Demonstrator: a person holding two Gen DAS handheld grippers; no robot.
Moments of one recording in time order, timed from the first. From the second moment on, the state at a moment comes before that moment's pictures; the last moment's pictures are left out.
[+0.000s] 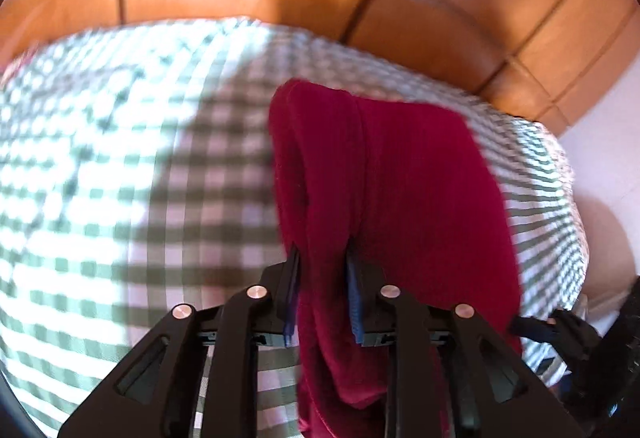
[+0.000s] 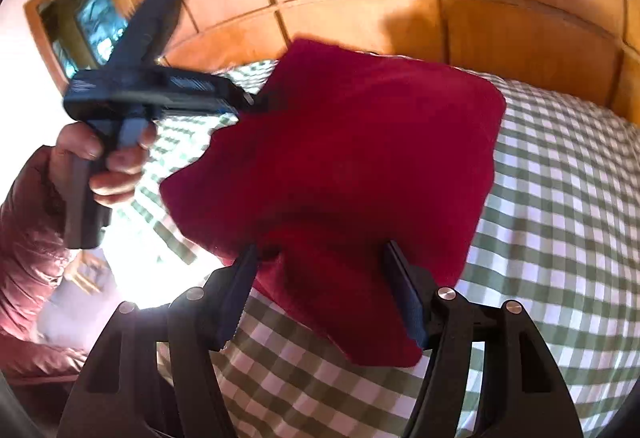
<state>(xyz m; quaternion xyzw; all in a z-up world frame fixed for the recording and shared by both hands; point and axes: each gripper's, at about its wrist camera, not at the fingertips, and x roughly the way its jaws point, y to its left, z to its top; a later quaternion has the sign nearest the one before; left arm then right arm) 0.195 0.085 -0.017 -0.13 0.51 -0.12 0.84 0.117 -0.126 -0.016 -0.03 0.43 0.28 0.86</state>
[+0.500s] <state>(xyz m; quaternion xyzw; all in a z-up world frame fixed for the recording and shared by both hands) 0.148 0.083 0.032 -0.15 0.42 -0.13 0.89 0.194 -0.174 0.025 0.06 0.41 0.24 0.88</state>
